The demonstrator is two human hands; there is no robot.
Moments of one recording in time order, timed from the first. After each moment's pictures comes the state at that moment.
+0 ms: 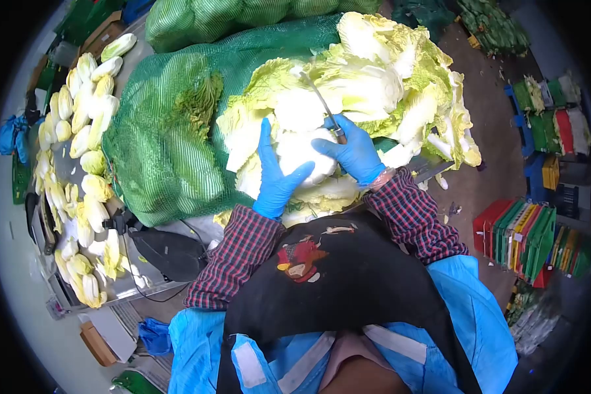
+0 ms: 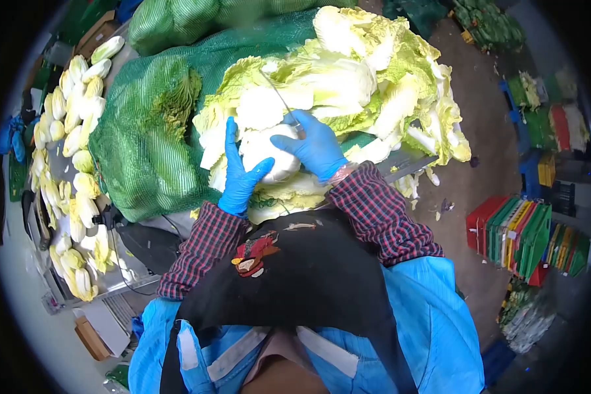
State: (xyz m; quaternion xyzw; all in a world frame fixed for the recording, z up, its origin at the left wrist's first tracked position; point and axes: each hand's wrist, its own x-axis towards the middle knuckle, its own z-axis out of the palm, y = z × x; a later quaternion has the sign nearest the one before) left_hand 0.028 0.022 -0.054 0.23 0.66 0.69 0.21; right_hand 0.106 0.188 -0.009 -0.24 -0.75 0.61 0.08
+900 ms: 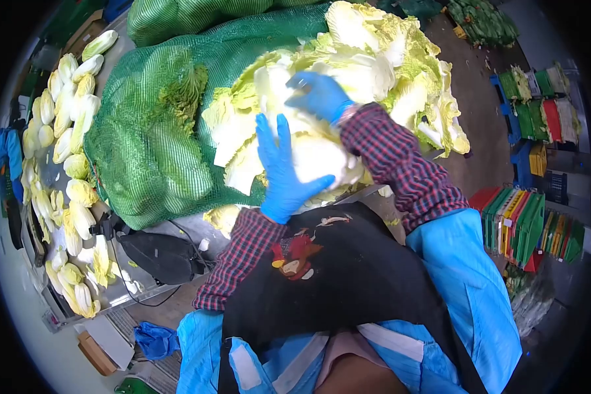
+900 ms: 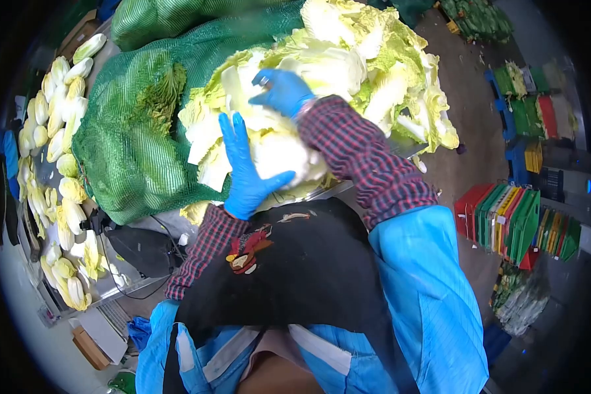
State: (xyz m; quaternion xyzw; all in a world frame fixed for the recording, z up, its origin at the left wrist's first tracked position) left_hand 0.051 0.029 -0.046 0.38 0.77 0.52 0.04; right_hand 0.021 0.235 -0.056 -0.13 -0.85 0.51 0.05
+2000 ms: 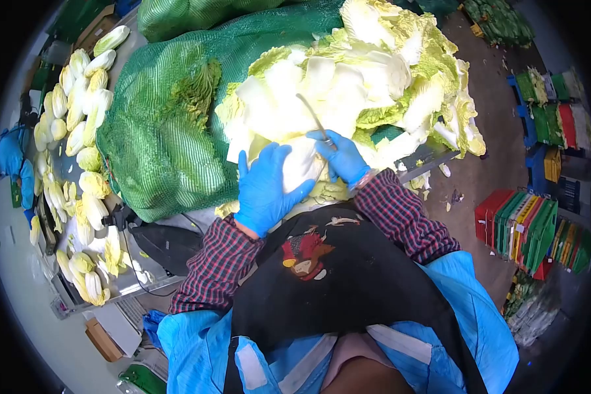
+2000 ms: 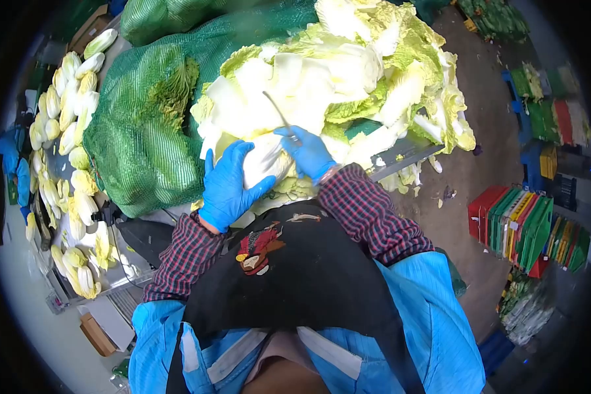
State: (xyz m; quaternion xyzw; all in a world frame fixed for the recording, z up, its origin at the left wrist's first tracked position) left_hand 0.032 -0.019 -0.001 0.45 0.86 0.21 0.14; right_hand 0.116 0.158 -0.057 -0.31 -0.68 0.66 -0.04
